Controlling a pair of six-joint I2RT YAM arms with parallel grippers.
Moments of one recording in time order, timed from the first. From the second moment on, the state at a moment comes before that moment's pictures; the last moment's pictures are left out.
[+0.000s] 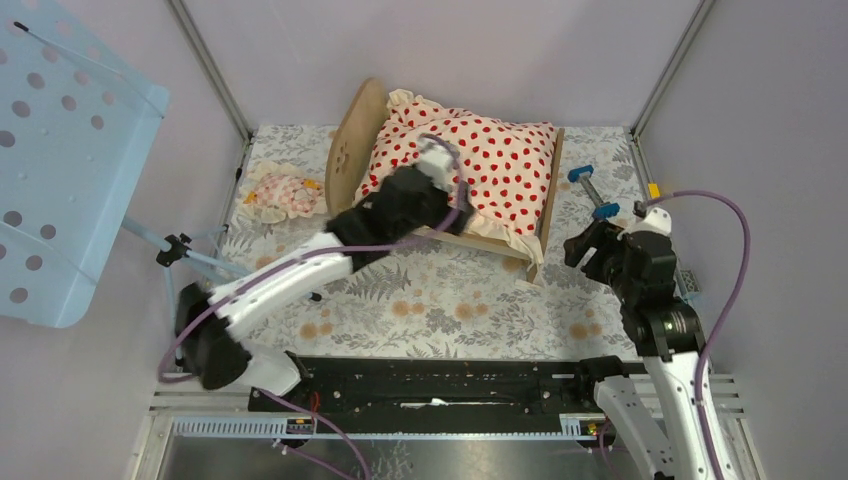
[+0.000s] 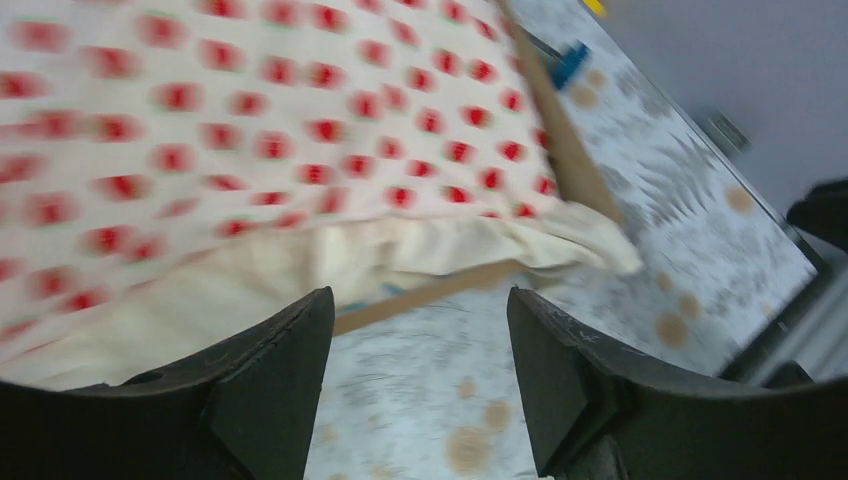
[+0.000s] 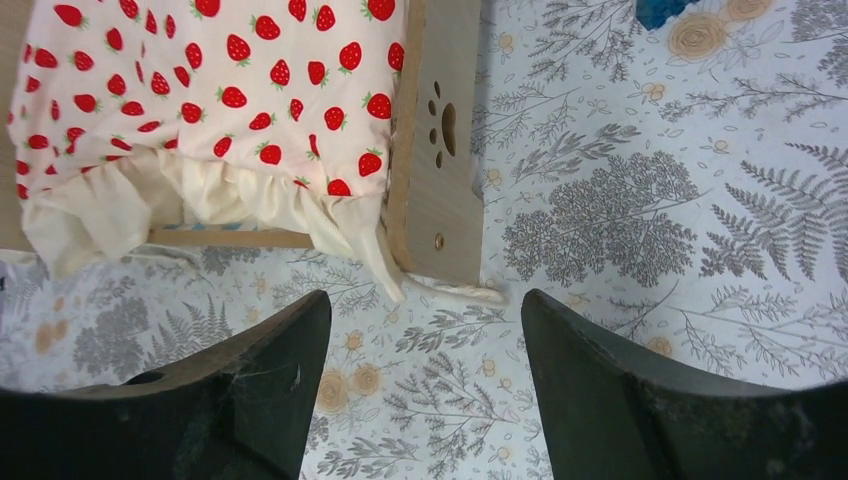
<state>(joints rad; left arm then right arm) -0.77 1.33 1.25 -0.23 -0.13 -0.26 0.14 0.63 0.84 -0.70 0.06 0.48</state>
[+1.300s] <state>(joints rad) -0.83 1.42 1.30 -0.25 -0.31 -0.29 0.14 0.69 0.92 -0.70 -0.15 0.52</state>
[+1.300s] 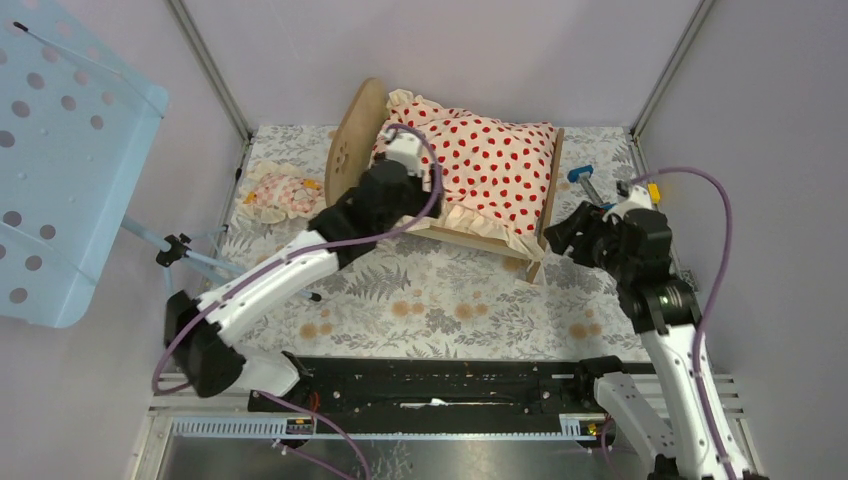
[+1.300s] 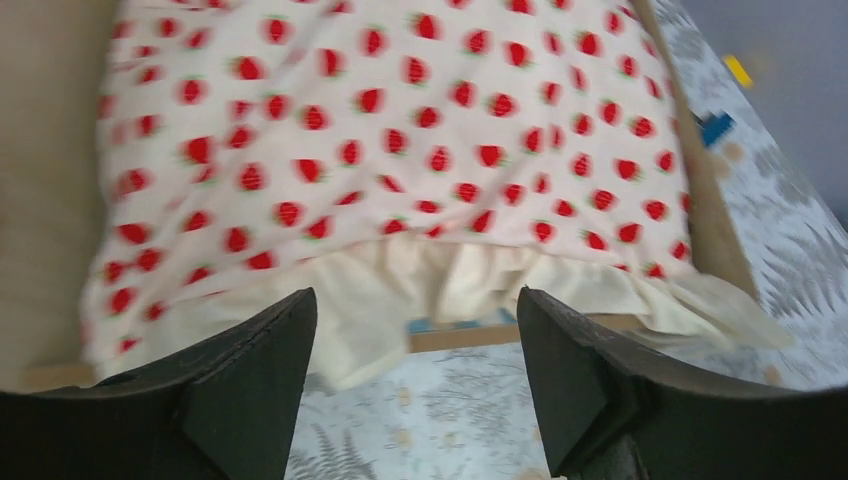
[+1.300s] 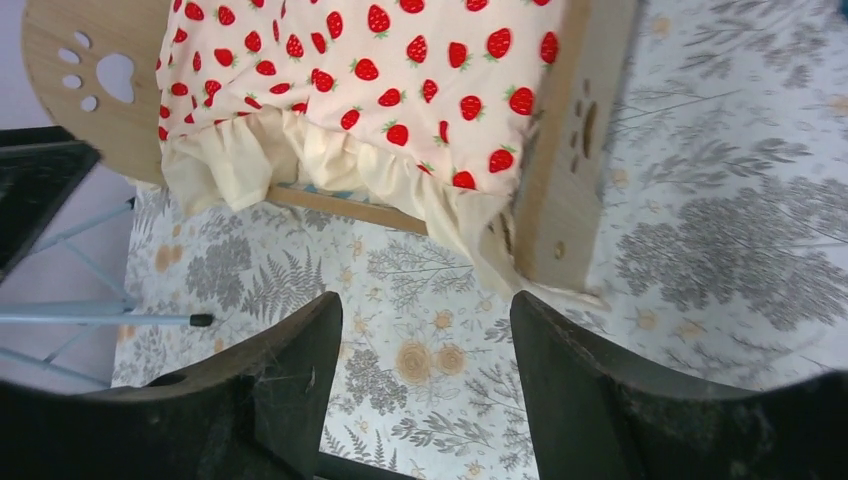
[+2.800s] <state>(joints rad) -0.67 1.51 1.06 -0.19 -0.31 -0.27 0.65 1.65 1.11 -0.13 0.30 0.81</state>
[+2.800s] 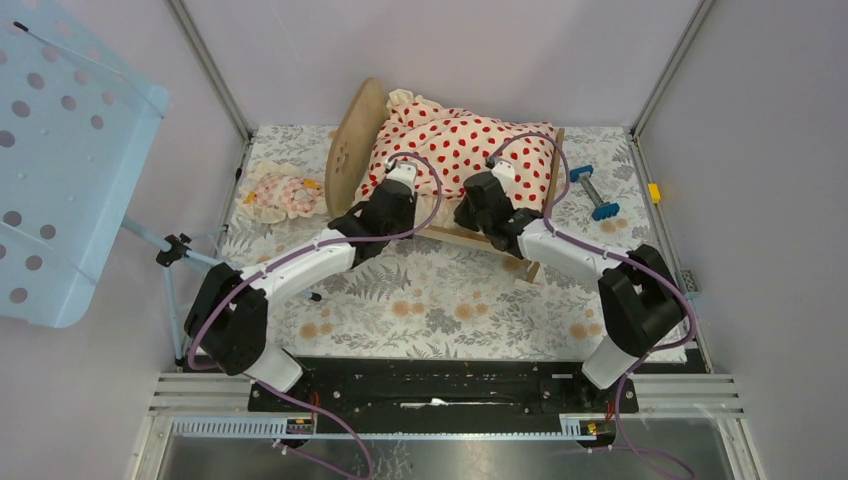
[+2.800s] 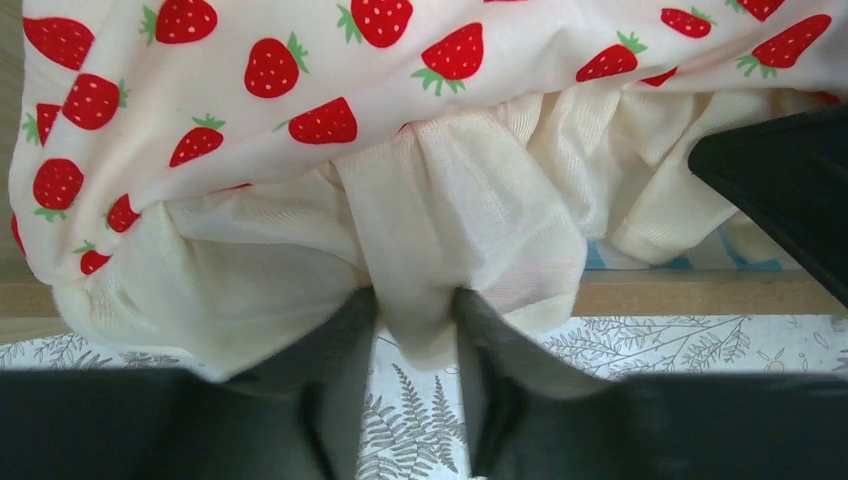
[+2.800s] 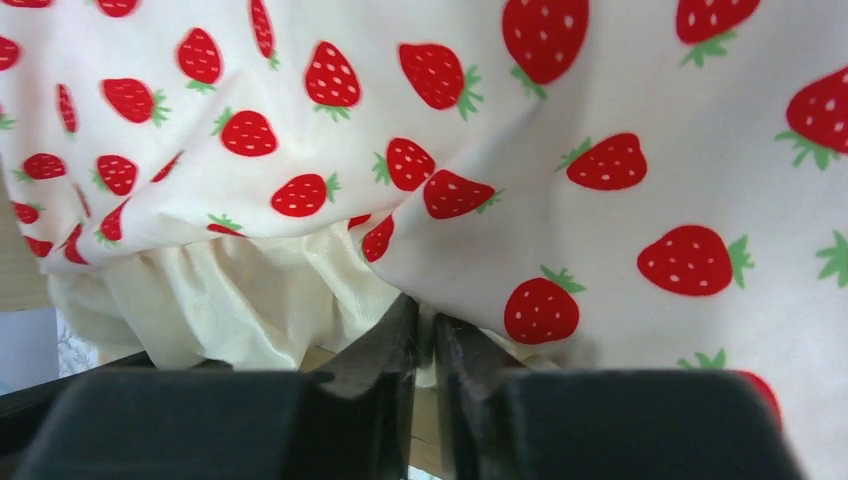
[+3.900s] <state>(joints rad) -0.47 1.22 0.98 -0.30 -0.26 -0.29 0.65 1.38 1.10 -0.20 -0.06 0.65</state>
